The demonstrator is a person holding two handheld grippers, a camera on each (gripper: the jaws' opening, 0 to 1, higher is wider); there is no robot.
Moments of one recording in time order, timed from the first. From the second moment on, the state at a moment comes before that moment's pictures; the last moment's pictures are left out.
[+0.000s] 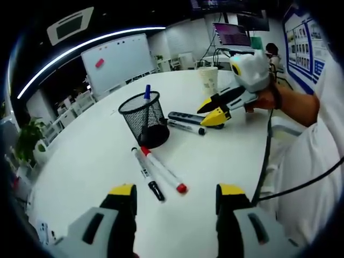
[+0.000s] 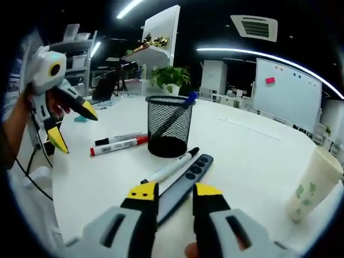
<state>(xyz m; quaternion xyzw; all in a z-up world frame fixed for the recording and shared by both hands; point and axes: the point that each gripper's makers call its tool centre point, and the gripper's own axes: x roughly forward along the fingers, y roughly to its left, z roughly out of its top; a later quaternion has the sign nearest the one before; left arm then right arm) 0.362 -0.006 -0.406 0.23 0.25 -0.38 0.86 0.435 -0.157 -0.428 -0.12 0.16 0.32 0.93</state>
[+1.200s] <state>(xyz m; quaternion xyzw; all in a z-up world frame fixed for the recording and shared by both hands) 0.363 -0.005 -0.403 0.24 0.25 -0.38 0.86 0.428 -0.157 -0.429 -0.13 0.16 0.31 0.93</state>
